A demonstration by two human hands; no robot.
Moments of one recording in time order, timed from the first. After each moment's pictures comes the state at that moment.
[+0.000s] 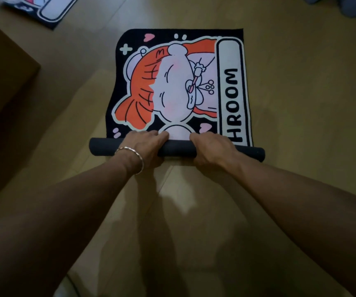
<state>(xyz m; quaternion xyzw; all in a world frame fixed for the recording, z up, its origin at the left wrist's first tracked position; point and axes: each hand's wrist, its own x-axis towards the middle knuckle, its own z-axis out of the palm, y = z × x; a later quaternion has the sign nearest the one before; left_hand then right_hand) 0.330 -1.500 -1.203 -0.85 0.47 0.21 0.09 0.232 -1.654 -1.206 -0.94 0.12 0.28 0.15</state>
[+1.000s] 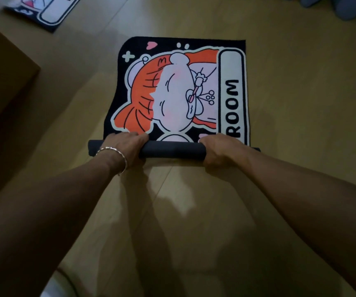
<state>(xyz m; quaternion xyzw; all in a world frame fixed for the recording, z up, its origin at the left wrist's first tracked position) 0.350 -1.471 -1.212 -0.87 0.42 0.22 0.10 0.232 -1.678 -1.213 -0.89 0.16 0.39 0.18</state>
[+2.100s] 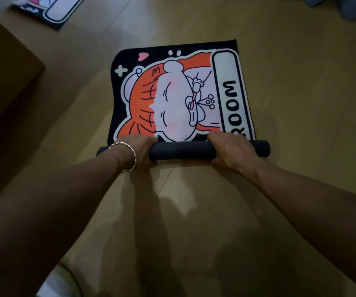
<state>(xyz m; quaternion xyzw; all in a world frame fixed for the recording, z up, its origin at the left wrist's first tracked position) 0.343 -1.481 -1.207 -0.86 0.41 0.29 0.05 0.209 -1.677 -1.209 -0.95 0.13 0.26 0.11</state>
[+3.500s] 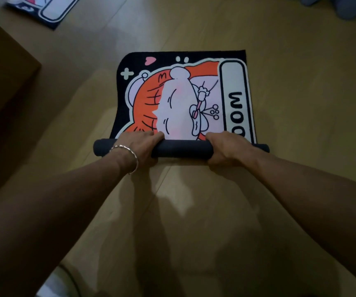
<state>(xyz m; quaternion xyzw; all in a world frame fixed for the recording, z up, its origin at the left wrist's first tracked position) 0.332 -1.488 -1.205 -0.85 0.47 0.20 0.07 0.217 -1.686 -1.211 -0.92 0.15 0.34 0.15</state>
